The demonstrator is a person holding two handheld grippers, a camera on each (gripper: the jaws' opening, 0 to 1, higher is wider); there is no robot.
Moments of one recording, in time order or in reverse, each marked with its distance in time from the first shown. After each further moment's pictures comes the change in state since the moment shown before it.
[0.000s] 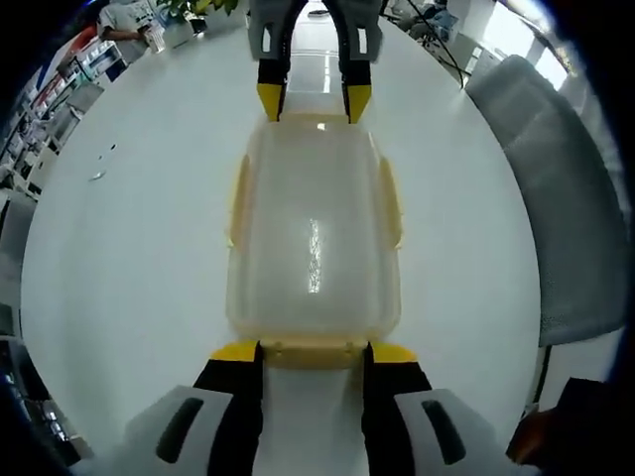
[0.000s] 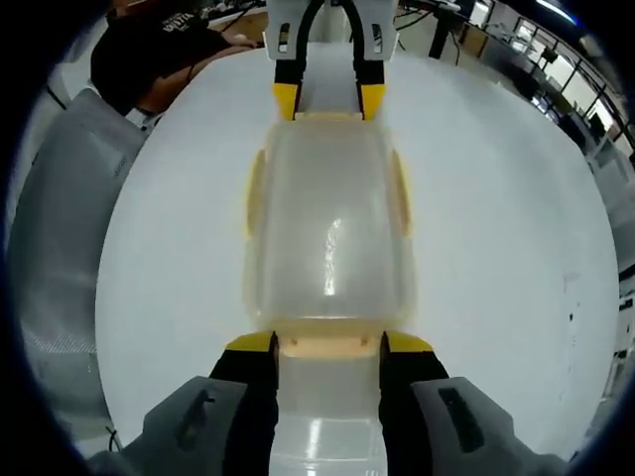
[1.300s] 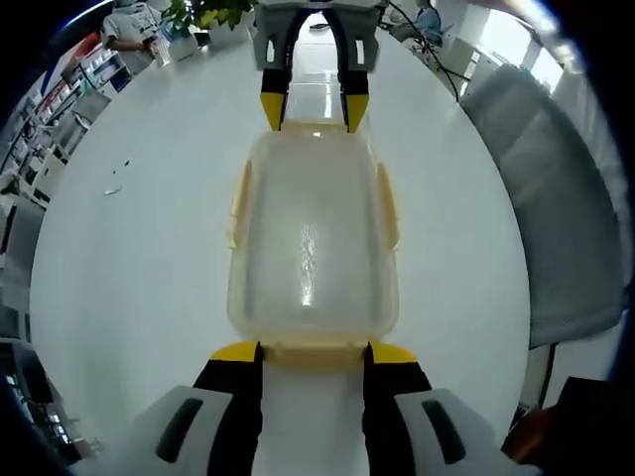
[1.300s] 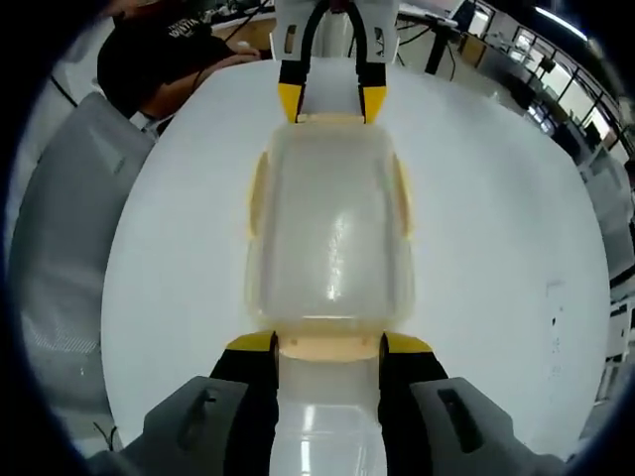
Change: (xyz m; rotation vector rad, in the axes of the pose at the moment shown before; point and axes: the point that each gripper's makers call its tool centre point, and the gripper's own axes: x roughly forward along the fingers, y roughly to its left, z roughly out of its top) left arm -0.033 0.003 0.017 0.017 -0.013 0.037; right arm -0.033 -0.003 0.008 -0.019 -0.054 -0.038
